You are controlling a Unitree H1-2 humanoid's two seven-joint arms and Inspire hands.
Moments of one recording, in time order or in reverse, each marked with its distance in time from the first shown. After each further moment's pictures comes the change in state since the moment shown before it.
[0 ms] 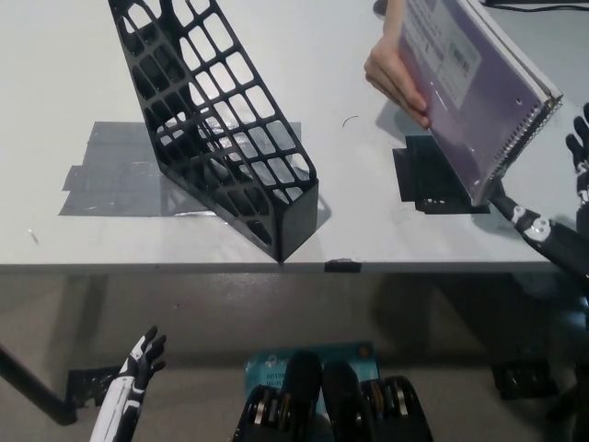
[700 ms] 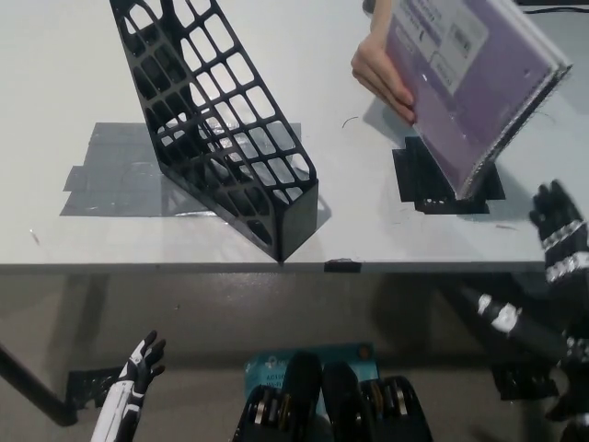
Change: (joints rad) left_arm 0.012 -0.001 0.000 0.000 0.001 0.000 0.000; right_arm 0.211 0.013 0.077 -0.067 -0.056 -0.115 0.042
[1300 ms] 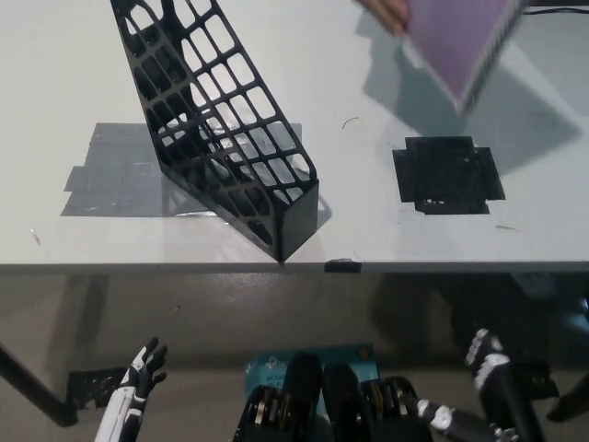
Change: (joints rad) left_arm 0.011 -0.005 0.000 -0.001 0.000 0.015 0.000; right_arm 0.215 0.002 0.146 0.175 -0.054 -0.056 0.033
